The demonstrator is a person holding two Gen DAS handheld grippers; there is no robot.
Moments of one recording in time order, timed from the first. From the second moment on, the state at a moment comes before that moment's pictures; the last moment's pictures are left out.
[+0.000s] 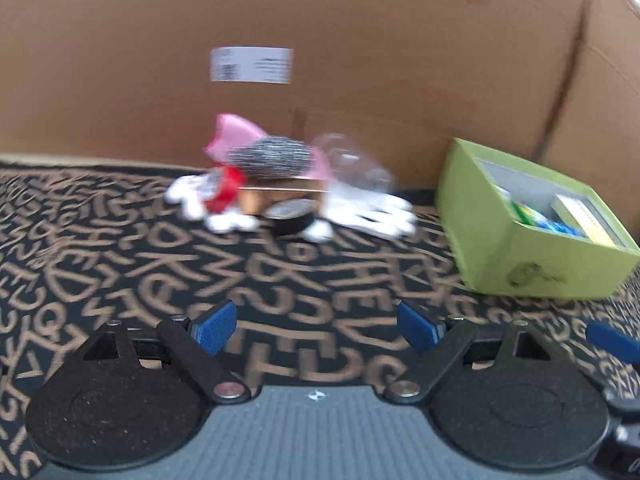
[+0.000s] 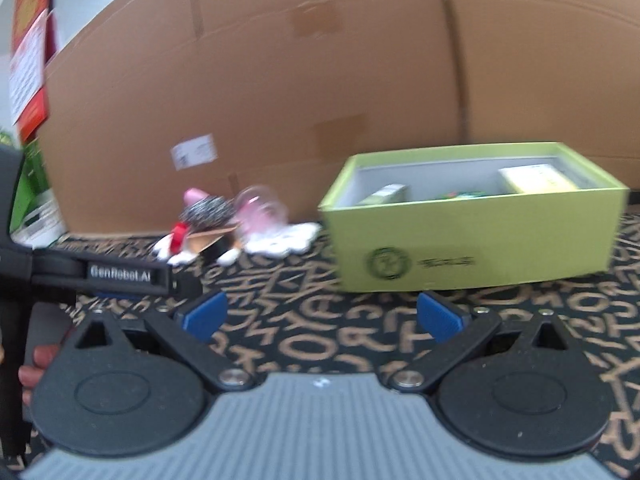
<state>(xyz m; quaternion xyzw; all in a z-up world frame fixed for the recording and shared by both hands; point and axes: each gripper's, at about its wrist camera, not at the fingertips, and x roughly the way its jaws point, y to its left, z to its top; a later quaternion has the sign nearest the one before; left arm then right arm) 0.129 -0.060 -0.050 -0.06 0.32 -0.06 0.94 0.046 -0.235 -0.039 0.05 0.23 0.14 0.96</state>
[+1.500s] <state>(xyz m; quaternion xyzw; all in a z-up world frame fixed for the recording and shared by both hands) 0.205 -0.008 -0.051 0.00 0.31 -0.14 0.94 0.108 -0.139 -0.057 -0.02 0.29 0.24 0.93</state>
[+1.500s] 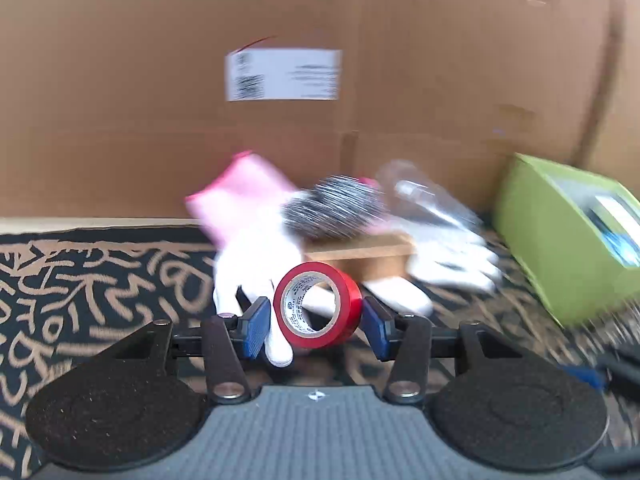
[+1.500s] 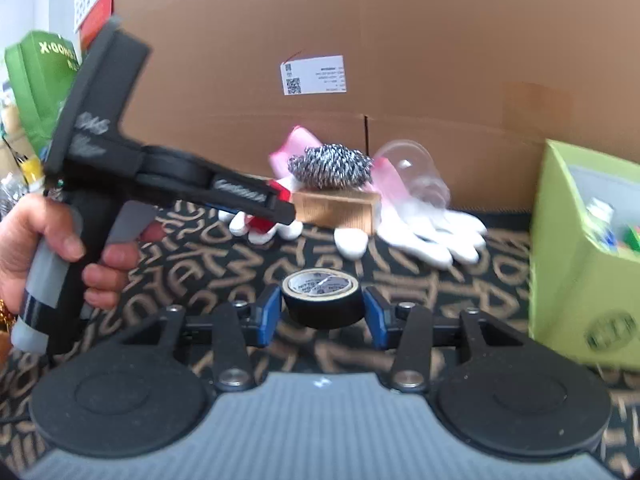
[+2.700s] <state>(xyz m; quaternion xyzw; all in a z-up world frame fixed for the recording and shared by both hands) 0.113 -0.076 -0.077 0.04 0.33 -0.21 0.92 0.026 -0.204 -0.068 -0.02 0.32 0.16 0.93</state>
